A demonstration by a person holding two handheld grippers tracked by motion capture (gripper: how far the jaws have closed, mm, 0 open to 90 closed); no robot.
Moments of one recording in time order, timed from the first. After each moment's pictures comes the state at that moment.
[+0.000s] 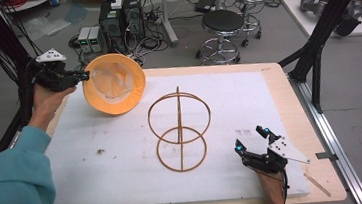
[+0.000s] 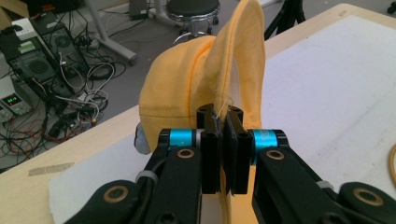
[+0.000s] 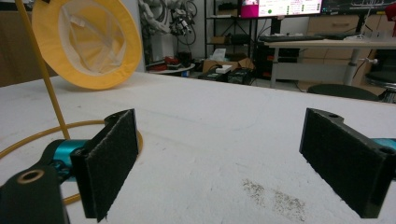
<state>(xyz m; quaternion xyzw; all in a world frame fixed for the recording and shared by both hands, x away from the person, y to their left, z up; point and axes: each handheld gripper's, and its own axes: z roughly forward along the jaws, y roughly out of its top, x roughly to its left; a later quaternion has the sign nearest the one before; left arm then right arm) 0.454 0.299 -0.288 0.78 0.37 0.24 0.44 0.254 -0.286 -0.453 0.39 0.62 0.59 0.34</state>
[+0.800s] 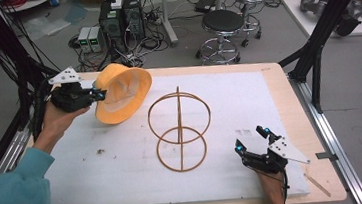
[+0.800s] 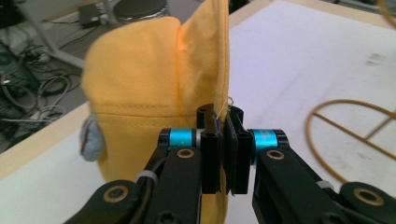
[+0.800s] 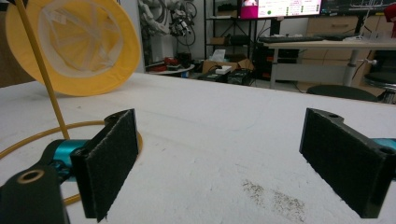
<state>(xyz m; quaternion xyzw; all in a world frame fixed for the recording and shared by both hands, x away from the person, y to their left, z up) 0.396 0.255 -0.304 0.81 0.29 0.19 0.47 0.253 -0.285 -0.453 0.39 0.62 0.59 0.34</state>
